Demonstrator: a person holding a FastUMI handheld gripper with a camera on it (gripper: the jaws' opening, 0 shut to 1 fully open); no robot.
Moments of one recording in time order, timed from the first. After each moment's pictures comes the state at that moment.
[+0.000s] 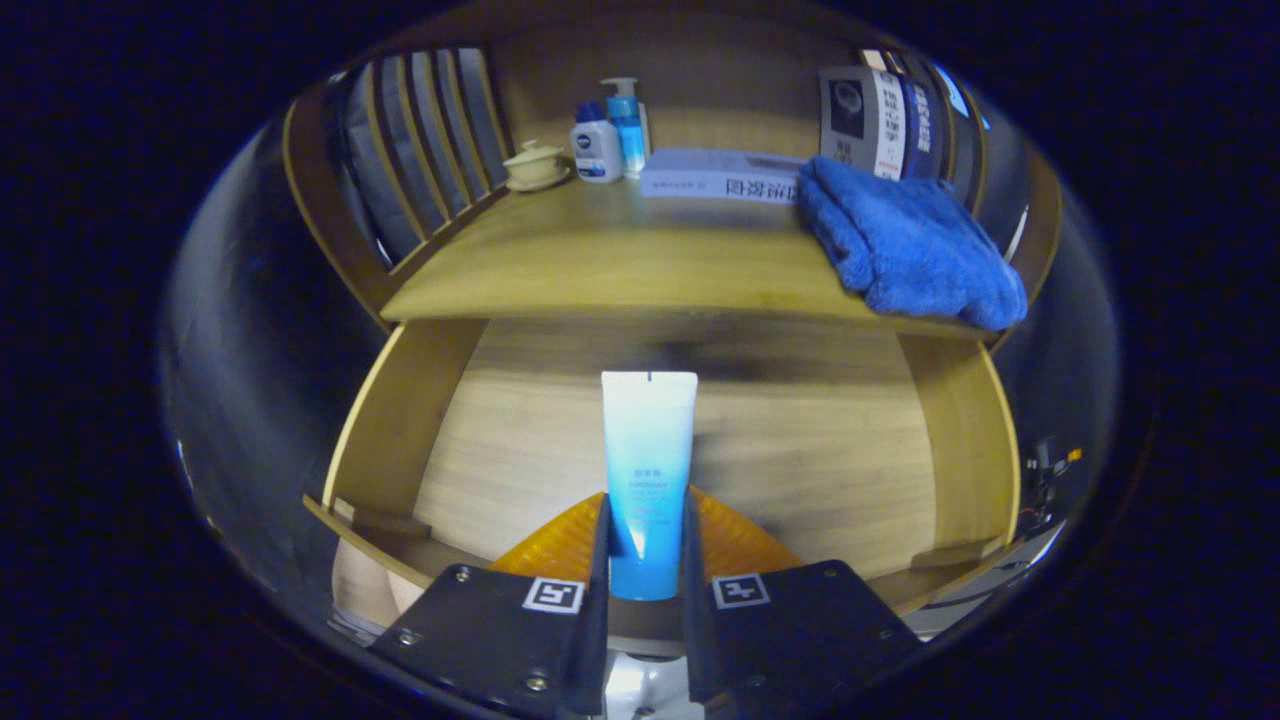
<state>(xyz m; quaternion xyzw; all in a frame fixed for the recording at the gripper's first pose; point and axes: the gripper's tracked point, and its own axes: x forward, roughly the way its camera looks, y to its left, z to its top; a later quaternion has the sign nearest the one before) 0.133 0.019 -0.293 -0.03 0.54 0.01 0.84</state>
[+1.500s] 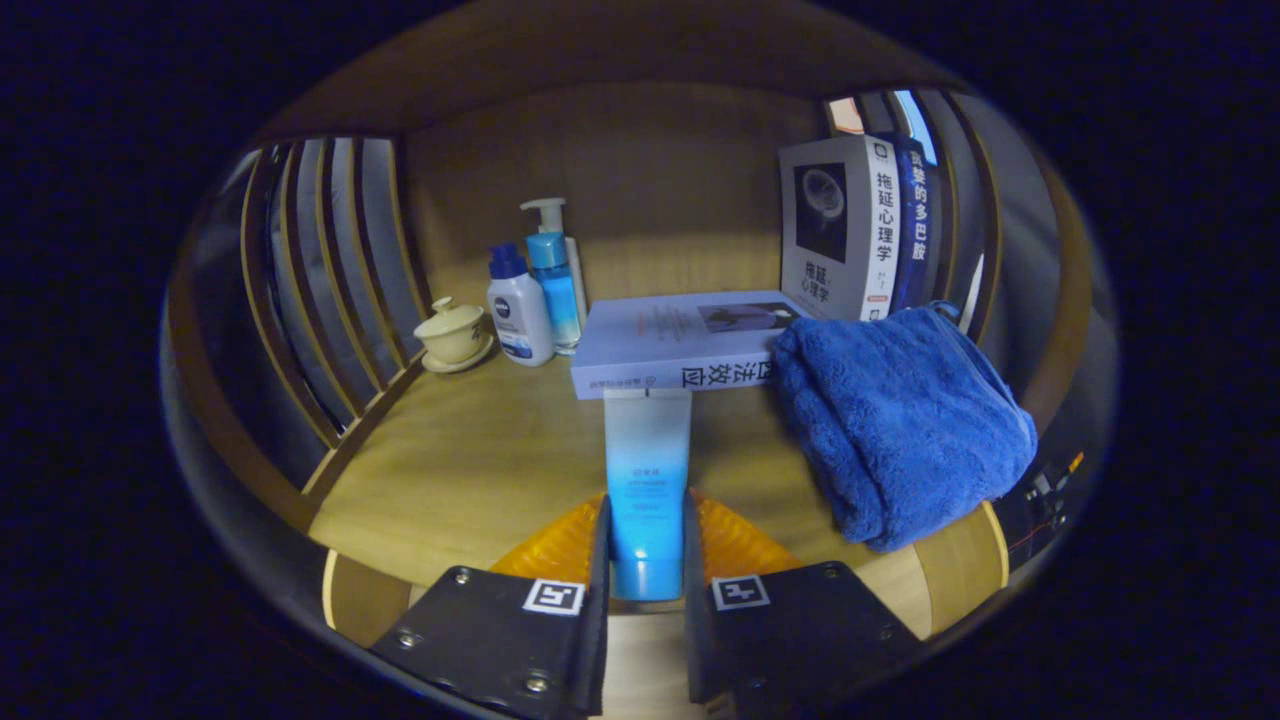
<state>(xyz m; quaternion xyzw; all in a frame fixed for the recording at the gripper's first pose) 0.316 -0.002 -0.297 0.00 0.37 -0.08 0.92</state>
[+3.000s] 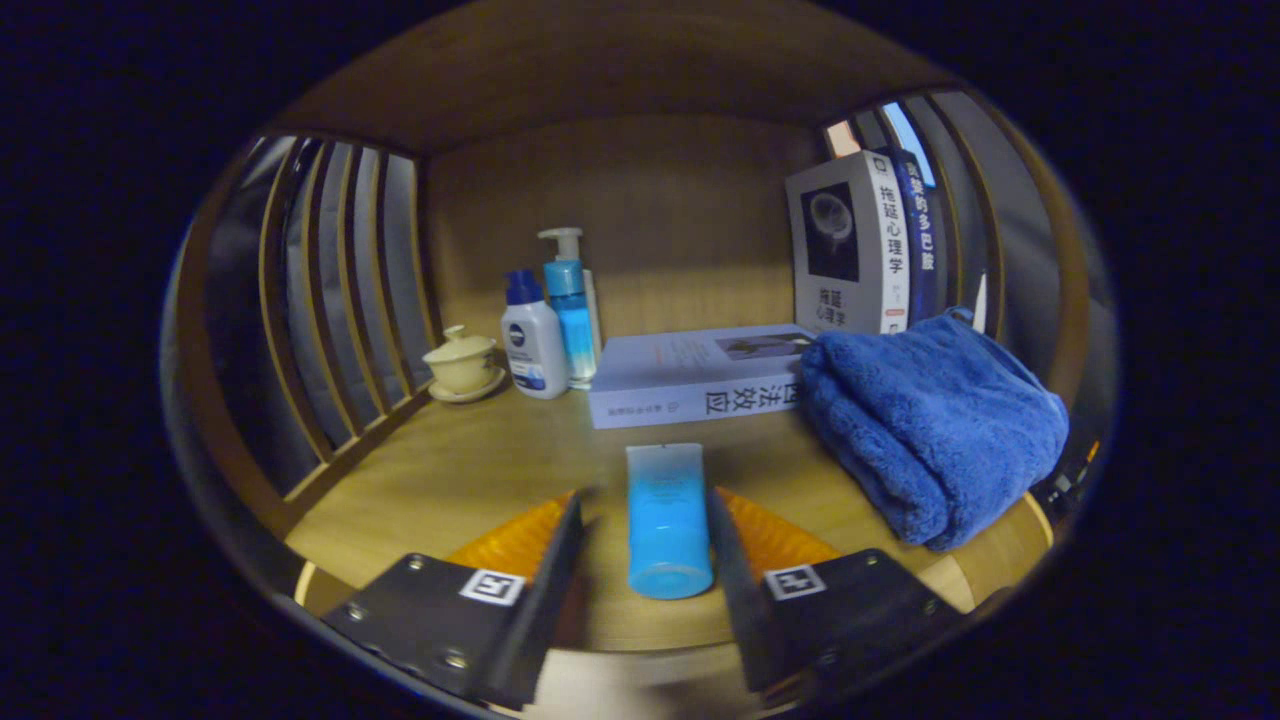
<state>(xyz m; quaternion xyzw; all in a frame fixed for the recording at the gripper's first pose) 0.330 0.015 -0.307 0.02 0.29 -0.06 0.96</state>
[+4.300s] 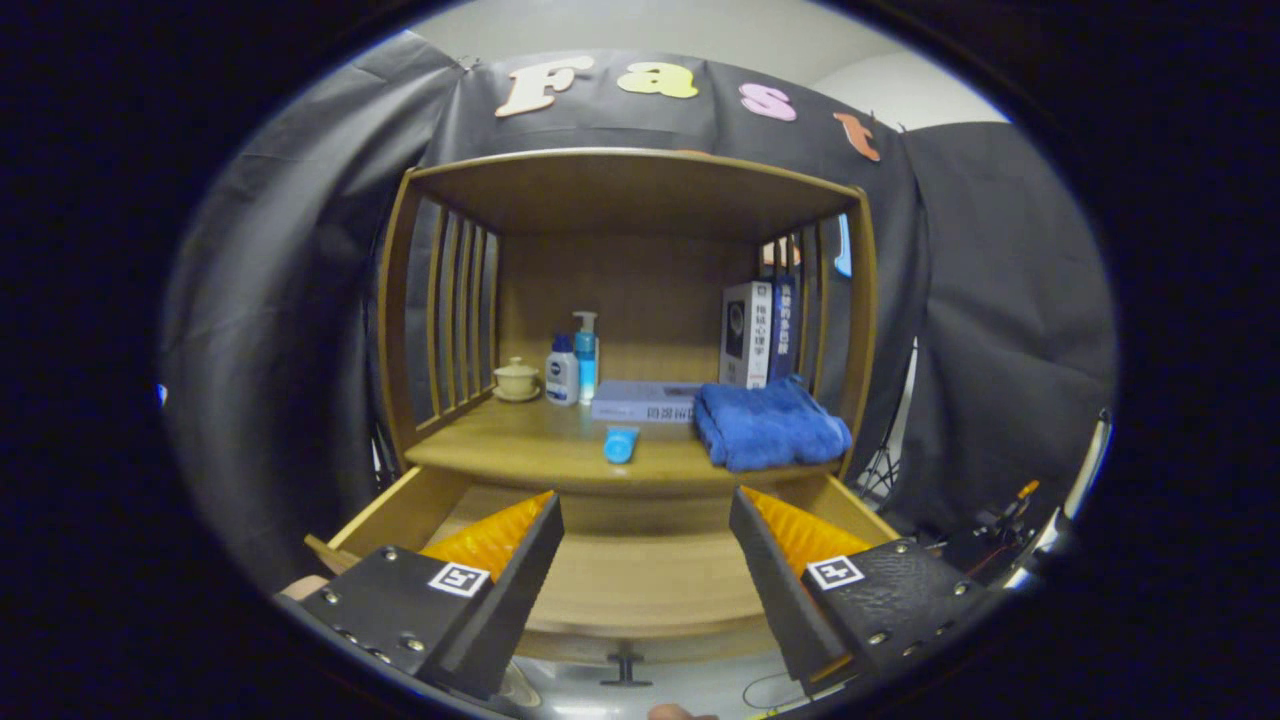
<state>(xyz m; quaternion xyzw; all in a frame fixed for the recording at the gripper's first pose) 0.088 0.001 -0.192 -0.04 0.20 -0.07 0.98</state>
